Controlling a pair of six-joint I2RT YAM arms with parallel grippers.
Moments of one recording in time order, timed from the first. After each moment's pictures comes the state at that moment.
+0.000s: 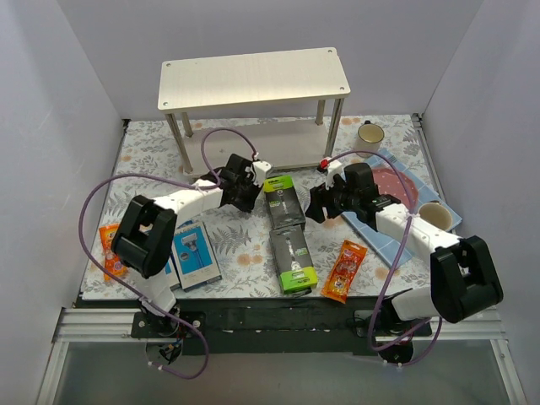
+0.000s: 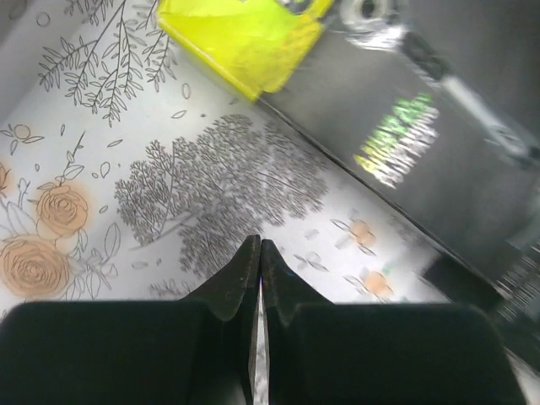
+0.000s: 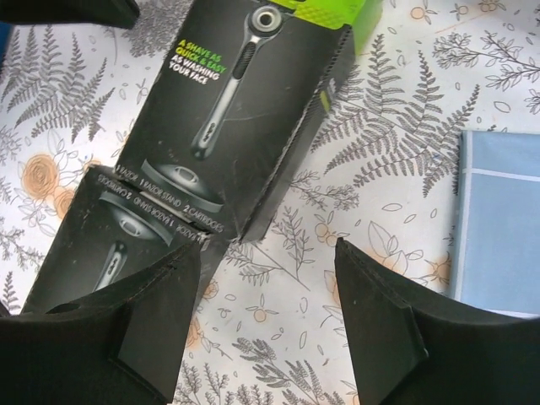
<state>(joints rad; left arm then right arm) -0.54 1.73 1.15 -0.34 0.15 0.09 0.43 1.36 0.79 -0.11 -0.42 -0.02</state>
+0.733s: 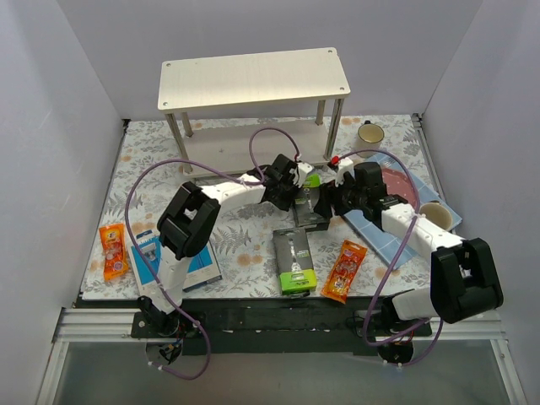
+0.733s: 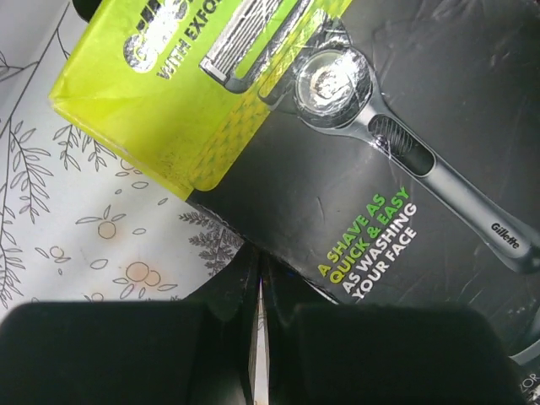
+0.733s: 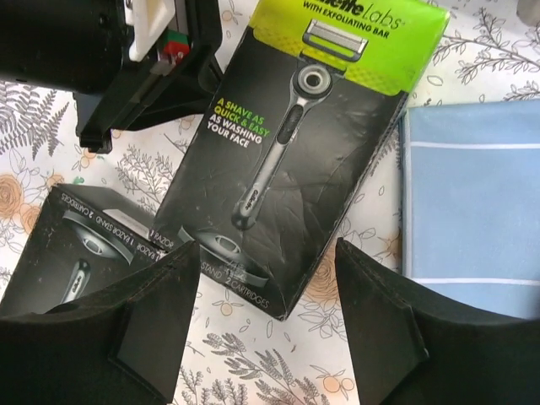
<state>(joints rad) -0.73 2.10 1.51 -0.33 0.08 0.02 0.35 1.37 0.79 -0.10 -0.40 -0.01</state>
